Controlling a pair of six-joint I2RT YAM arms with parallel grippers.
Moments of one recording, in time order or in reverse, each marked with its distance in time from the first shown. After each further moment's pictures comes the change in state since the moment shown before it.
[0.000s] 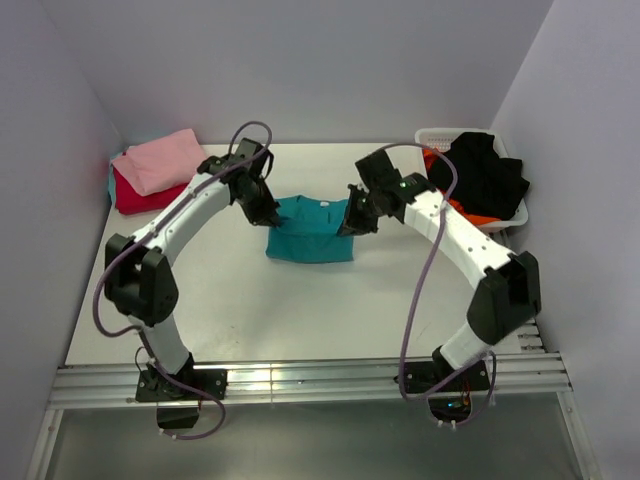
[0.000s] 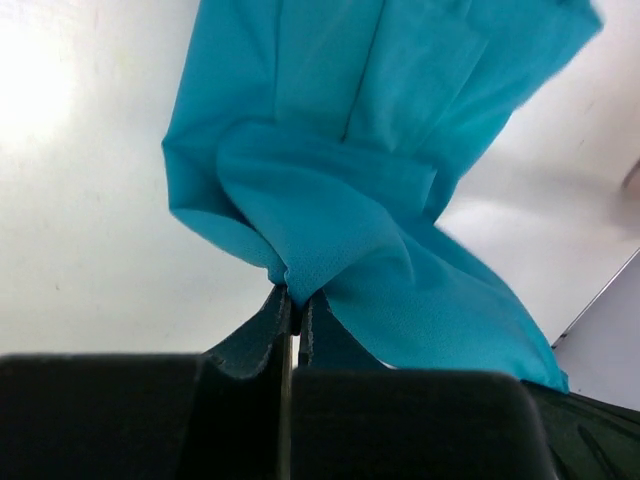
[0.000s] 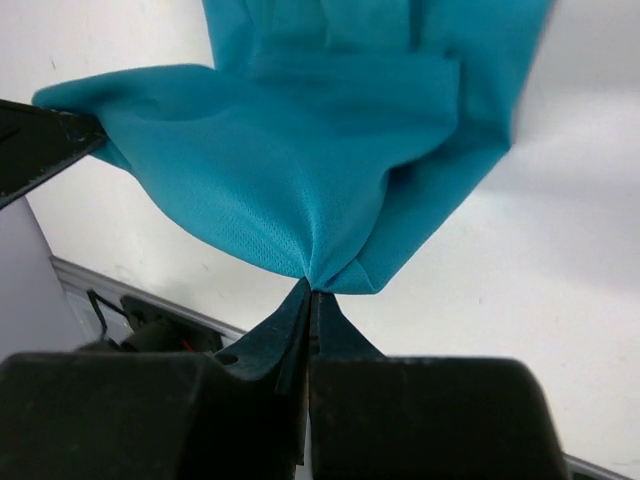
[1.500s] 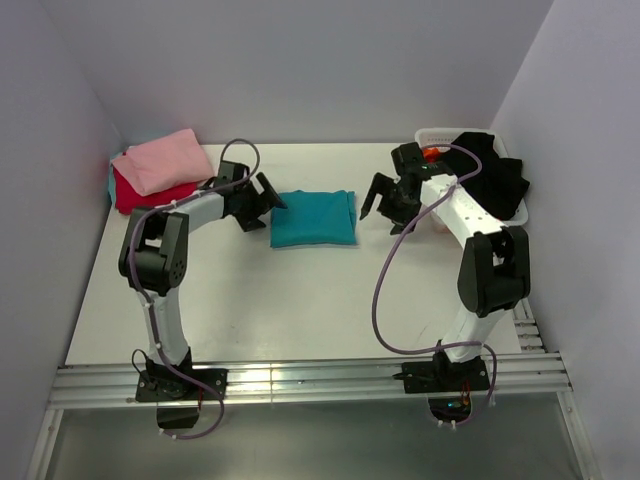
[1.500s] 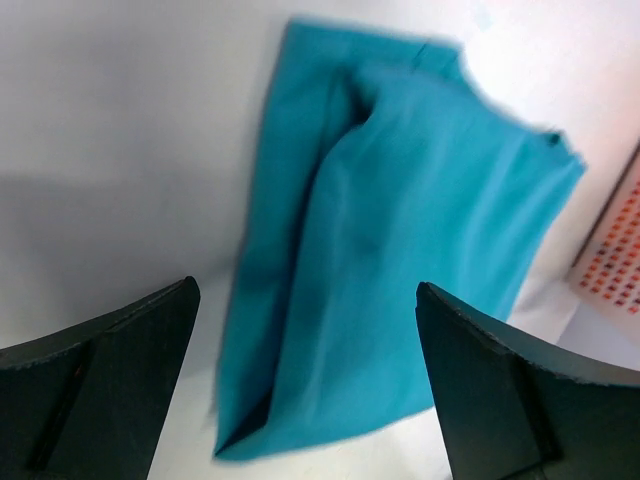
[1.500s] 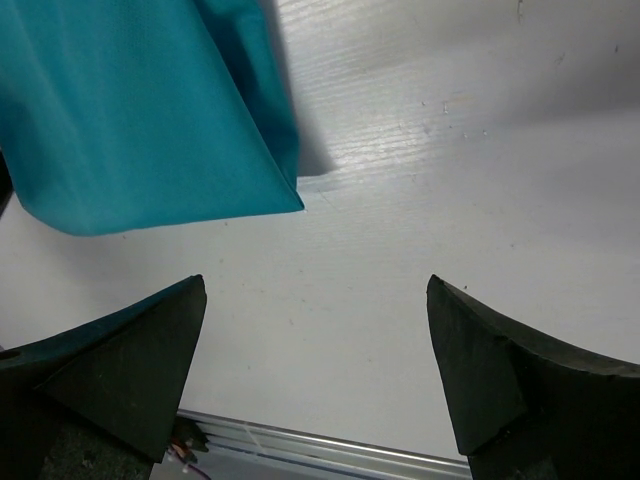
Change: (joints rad) left arm 0.210 0.237 -0.289 0.745 0.211 0.087; right arm -0.286 0.203 0.056 -0.031 0.047 -0.072
